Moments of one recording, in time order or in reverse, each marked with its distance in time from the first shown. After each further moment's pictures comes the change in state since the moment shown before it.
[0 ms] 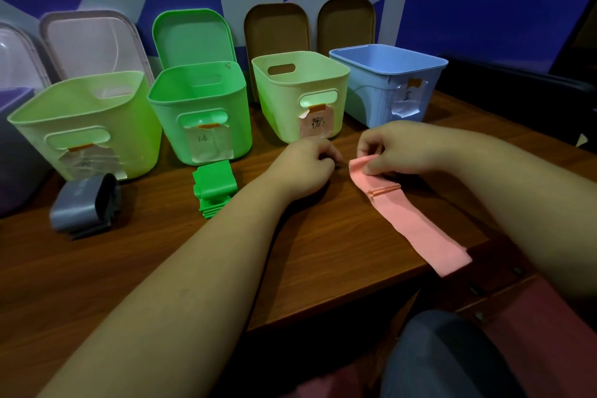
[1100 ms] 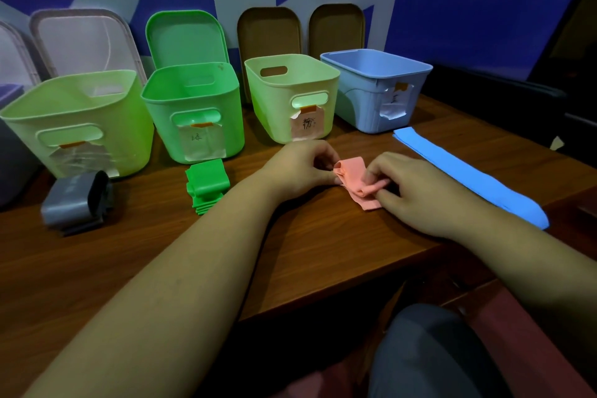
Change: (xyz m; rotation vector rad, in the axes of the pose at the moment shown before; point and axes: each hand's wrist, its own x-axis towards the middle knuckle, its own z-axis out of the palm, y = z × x) left_hand -0.003 -0.004 -0.001 0.036 -0.084 0.164; right_hand -0.078 0.012 0.053 0.079 0.319 -0.173
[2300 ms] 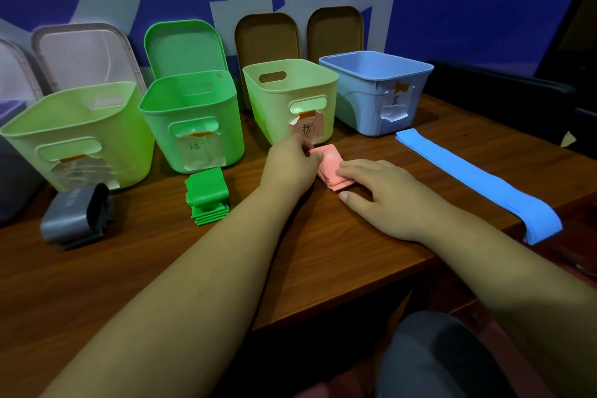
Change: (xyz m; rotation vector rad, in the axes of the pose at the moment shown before) left_hand 0.022 -0.001 0.016 0.045 0.419 -0.319; right_hand 0.029 -0.011 0.029 -0.126 -0.069 0.077
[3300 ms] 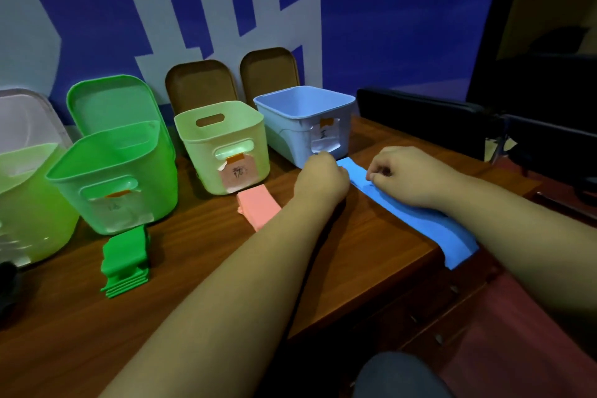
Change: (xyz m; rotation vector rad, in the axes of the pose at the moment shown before) left_hand 0.030 0.134 0.119 0.135 -0.189 0.149; right_hand 0.001 0.162 -0.072 -0.014 0.177 0.178
